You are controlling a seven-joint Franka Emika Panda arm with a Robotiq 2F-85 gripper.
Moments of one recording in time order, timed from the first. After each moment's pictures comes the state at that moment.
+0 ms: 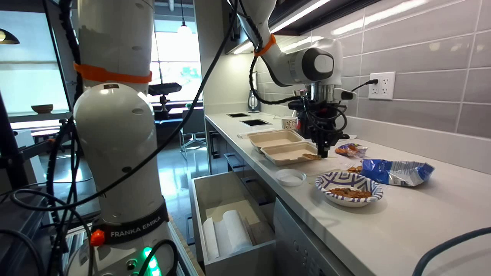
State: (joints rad) arm -0.05 0.16 -0.07 -2.16 -0.07 2.28 0.11
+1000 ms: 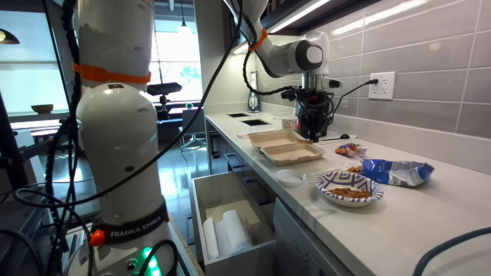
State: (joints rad) arm 0.01 0.16 -0.02 -2.07 -0.07 2.23 0.19
